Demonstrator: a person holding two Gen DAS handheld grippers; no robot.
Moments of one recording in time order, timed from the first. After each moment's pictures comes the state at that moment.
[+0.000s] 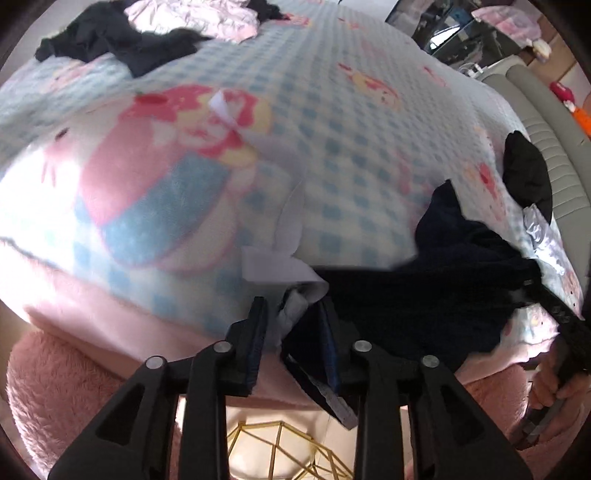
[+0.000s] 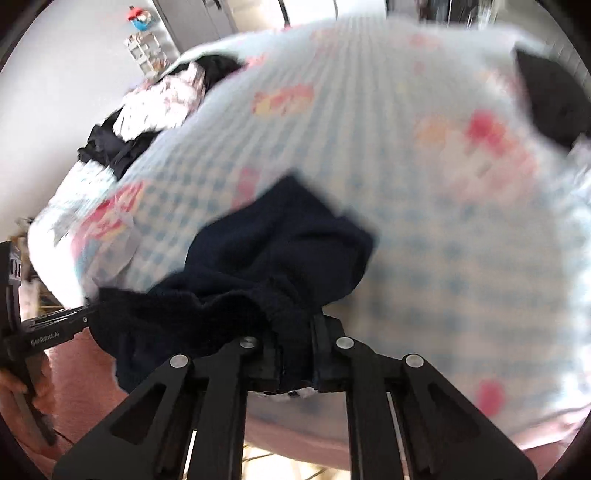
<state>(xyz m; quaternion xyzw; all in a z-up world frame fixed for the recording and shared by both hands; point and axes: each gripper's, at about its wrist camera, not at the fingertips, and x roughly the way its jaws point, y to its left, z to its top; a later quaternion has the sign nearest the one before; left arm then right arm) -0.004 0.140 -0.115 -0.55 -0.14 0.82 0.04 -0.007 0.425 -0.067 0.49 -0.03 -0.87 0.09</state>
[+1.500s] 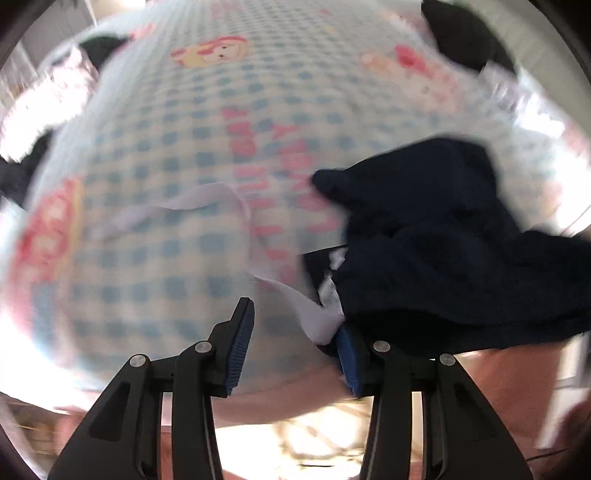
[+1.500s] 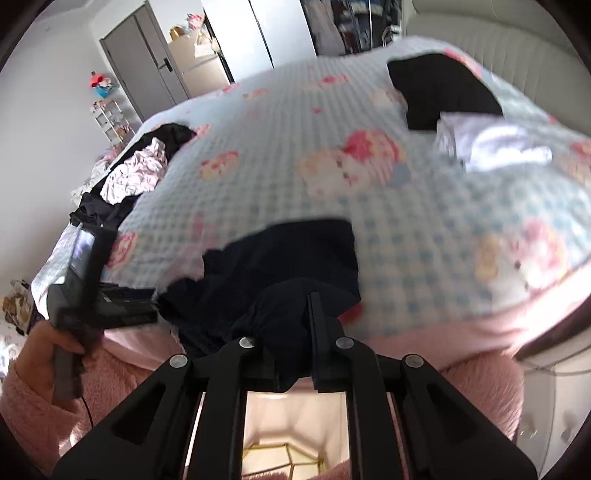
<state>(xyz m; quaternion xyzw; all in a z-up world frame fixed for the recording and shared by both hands) -0.039 0.294 -0.119 -0.61 0.03 0.77 0.18 0.115 0.538 -0.018 0.45 -0.12 -0.88 0.03</state>
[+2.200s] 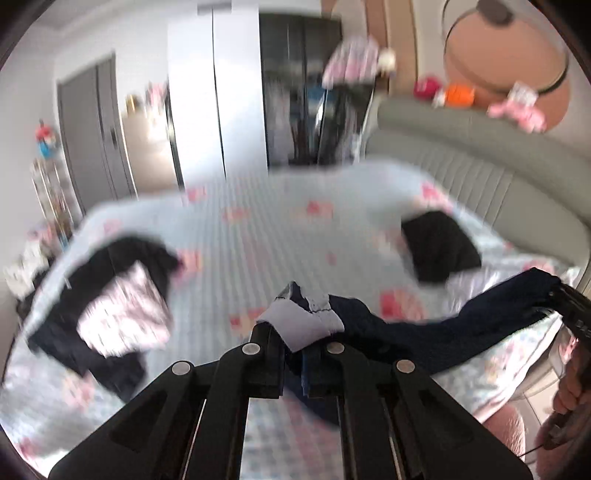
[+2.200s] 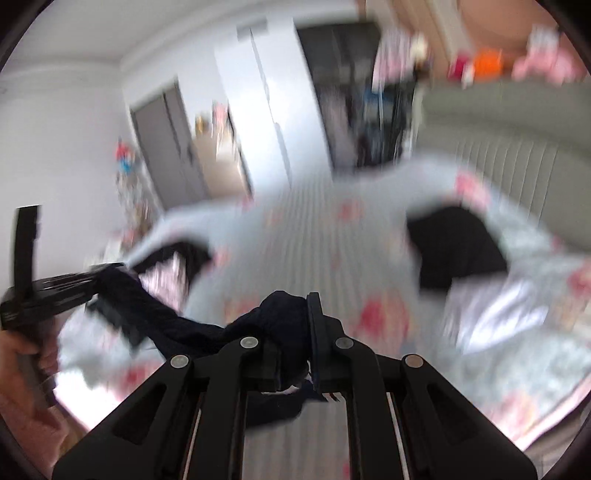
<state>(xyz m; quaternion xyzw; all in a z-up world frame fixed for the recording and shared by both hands) -0.068 0.277 0.194 -0.26 0.07 0.95 0.17 0.050 0.539 0.170 0.20 -0.10 -0.97 0.02</state>
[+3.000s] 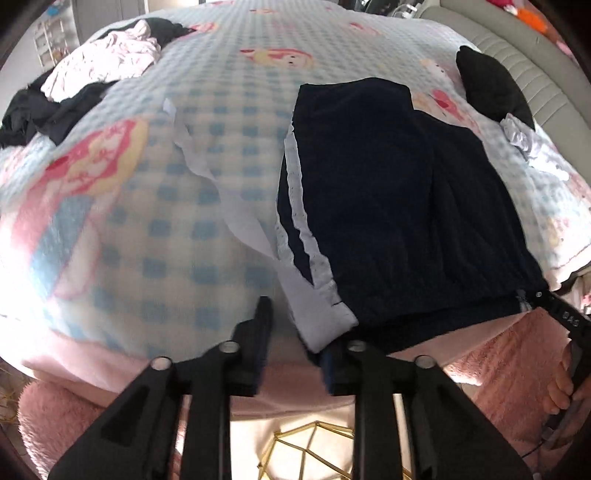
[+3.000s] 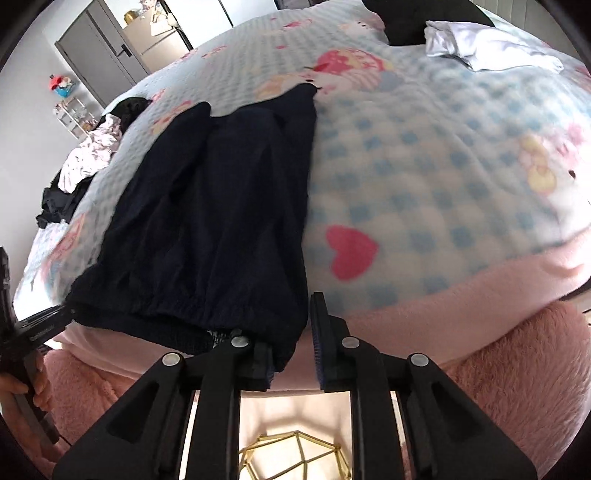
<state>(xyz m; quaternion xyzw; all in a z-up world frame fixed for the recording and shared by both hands) -0.004 0.225 -0.128 -0.55 -0.02 0.82 0.13 0.082 0.523 -0.126 0.51 -0.16 -0.84 -0.01</state>
